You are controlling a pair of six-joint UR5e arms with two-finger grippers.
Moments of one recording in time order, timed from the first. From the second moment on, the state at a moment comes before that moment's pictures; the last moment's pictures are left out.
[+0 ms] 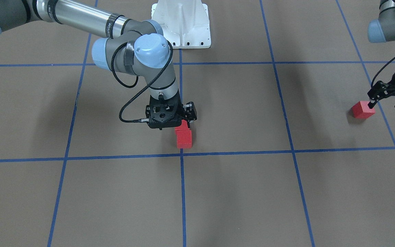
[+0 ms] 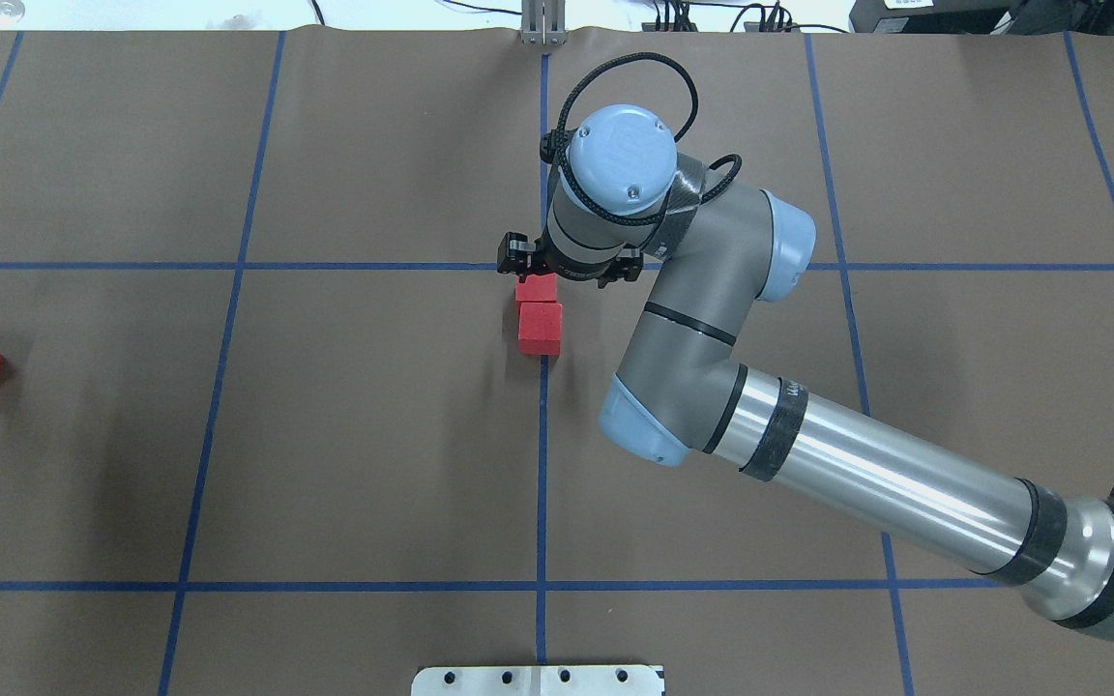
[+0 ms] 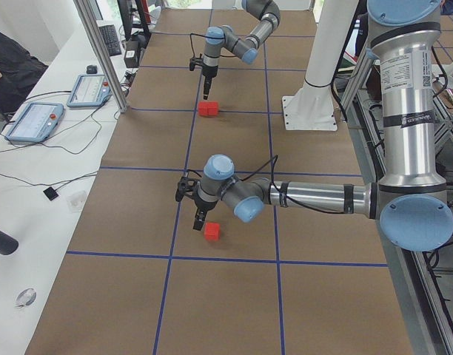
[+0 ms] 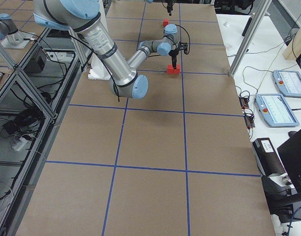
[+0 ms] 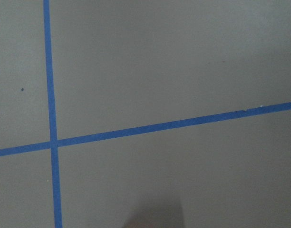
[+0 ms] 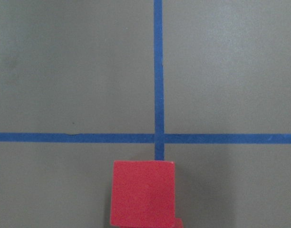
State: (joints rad) left arm -1.15 -1.42 -1.59 -2.41 -2.08 -0.67; right arm 0.61 -0.75 1.44 -1.38 1.86 1.21
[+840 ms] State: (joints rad) left arm -1.11 -1.41 -1.50 -2.59 -2.07 -0.86; right arm 0.66 -0.79 1.51 -1.39 1.93 1.20
